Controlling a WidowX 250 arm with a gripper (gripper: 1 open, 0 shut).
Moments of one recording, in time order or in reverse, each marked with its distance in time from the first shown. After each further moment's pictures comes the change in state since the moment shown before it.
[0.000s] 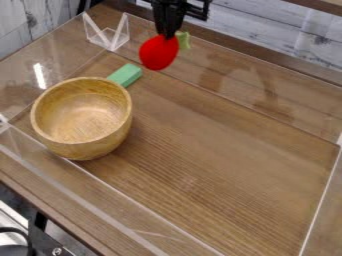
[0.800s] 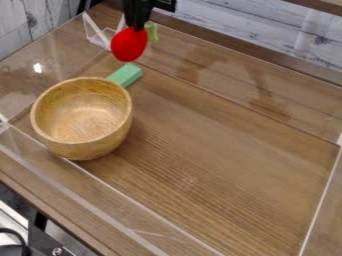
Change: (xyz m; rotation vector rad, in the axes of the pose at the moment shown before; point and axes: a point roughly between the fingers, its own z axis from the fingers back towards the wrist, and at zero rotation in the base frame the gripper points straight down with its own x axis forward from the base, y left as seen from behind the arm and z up) arm -0.001 0.067 -0.012 0.079 0.035 0.188
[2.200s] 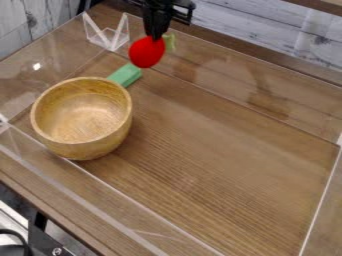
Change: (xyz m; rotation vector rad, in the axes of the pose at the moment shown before) arm 0.019 -0.029 -0.018 -0.034 -0.017 -0.172
